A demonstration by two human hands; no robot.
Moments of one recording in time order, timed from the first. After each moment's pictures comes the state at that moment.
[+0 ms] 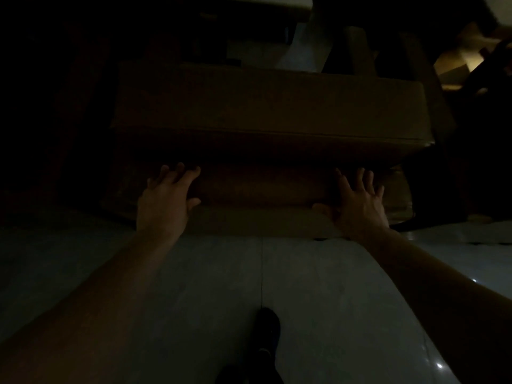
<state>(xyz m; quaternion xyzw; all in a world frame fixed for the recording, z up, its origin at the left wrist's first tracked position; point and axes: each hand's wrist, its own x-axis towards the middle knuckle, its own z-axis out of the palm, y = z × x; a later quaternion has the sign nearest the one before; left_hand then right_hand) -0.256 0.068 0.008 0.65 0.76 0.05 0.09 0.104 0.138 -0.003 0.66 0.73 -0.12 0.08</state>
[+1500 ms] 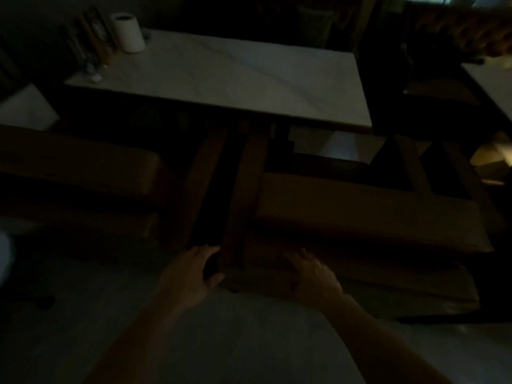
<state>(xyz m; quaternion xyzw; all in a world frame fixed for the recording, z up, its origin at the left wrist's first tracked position) -0.463 -0.028 0.097 0.59 0.77 0.09 0.23 -0.188 0.072 0.113 0.52 0.80 -0.28 0.14</state>
